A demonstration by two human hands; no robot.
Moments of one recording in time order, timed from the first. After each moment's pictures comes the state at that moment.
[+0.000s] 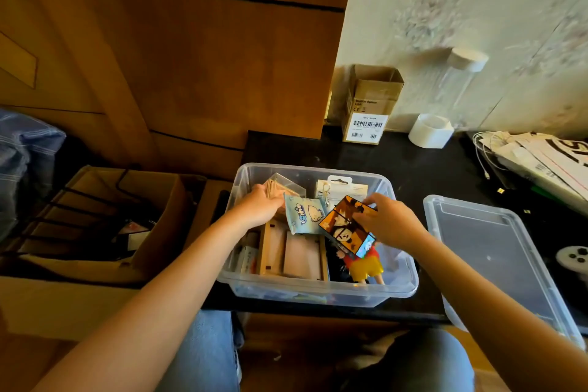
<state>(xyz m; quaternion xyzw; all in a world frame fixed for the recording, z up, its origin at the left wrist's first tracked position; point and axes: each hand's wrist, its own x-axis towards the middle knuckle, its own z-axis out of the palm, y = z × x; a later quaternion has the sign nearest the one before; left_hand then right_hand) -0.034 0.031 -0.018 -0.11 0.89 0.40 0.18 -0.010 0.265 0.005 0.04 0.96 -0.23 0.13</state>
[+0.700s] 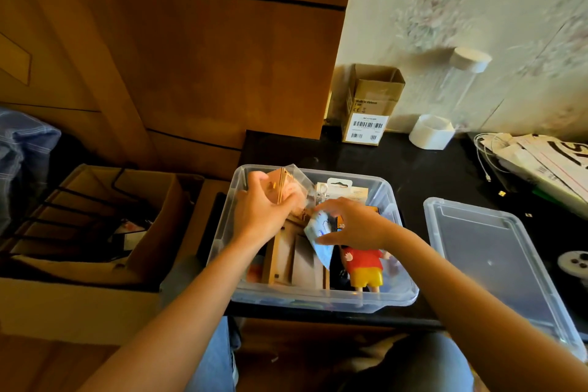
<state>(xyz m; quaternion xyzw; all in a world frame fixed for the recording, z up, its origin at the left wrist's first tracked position) -0.019 0.046 -0.028 -0.13 0.87 0.48 -0.05 -0.031 0.239 -0.013 -0.20 0.94 -0.23 0.17</state>
